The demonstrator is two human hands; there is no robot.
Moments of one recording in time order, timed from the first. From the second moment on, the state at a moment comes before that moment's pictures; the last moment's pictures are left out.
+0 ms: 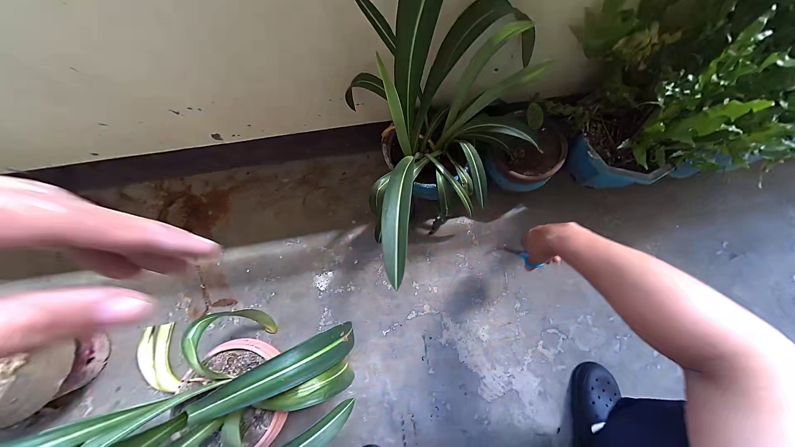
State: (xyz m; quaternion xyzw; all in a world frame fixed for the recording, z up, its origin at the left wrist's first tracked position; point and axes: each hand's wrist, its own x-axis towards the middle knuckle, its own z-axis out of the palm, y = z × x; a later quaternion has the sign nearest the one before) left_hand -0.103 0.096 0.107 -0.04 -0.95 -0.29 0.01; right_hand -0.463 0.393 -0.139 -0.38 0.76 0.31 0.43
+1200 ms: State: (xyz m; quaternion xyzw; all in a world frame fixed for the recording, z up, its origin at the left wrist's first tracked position) left_hand -0.282 0.336 -0.203 0.37 -0.92 -0.11 -0.10; right_hand -0.296 0.455 -0.221 -0.85 0.18 0.35 0.35
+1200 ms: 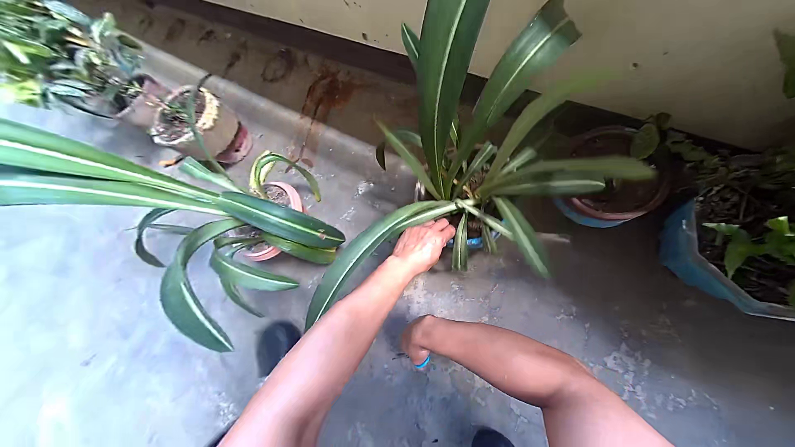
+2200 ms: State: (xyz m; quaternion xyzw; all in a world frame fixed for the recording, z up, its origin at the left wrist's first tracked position) left_hand -0.114 0.371 -0.192 0.33 -0.90 -0.24 0.11; right_hand -0.488 0.507 -0.159 -0.58 0.61 0.27 0.46
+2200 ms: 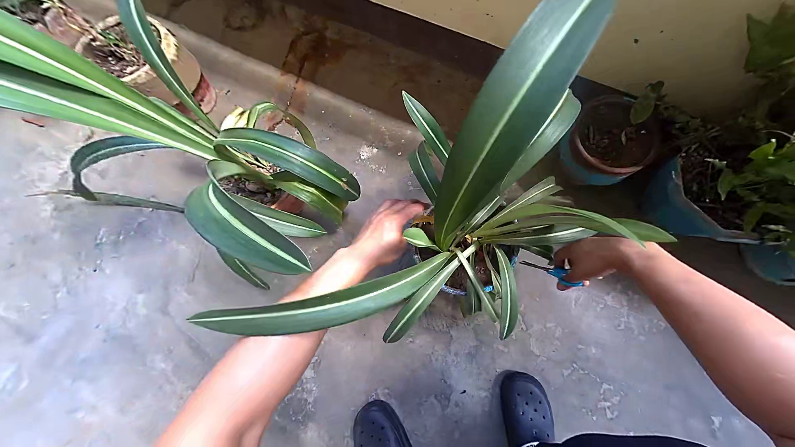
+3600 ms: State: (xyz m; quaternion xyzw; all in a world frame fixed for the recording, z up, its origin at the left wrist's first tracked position) left_hand -0.258 0.457 -0.218 0.27 -0.95 -0.09 -0.12; right_hand -0.534 0.505 -0.179 -0.55 0.66 0.26 0.45
